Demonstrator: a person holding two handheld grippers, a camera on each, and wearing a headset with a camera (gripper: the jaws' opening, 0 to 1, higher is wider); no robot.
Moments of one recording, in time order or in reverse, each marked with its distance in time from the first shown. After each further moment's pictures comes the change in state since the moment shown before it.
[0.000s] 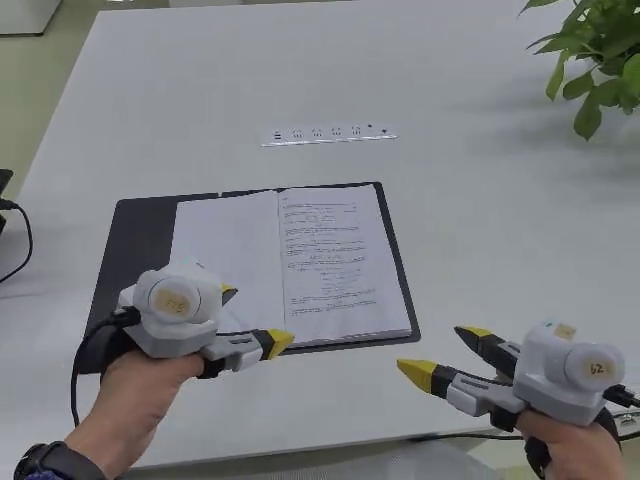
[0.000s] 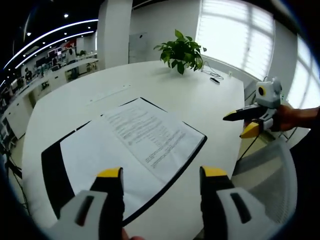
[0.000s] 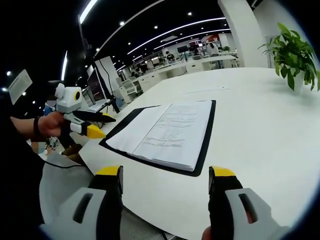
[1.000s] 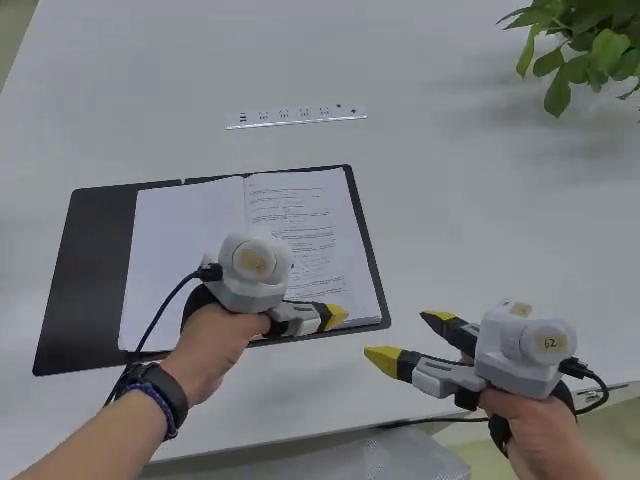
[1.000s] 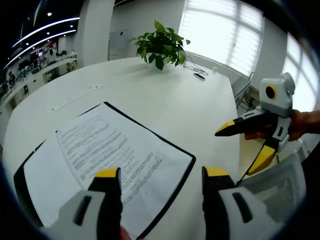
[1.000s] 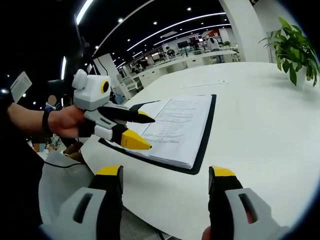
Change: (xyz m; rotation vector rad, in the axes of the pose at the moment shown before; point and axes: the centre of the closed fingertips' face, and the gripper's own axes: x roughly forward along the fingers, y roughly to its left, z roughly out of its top) left arm 0.113 -0.062 0.027 0.049 0.028 -0.160; right arm 0.008 -0.009 -0.007 0.016 0.043 0.015
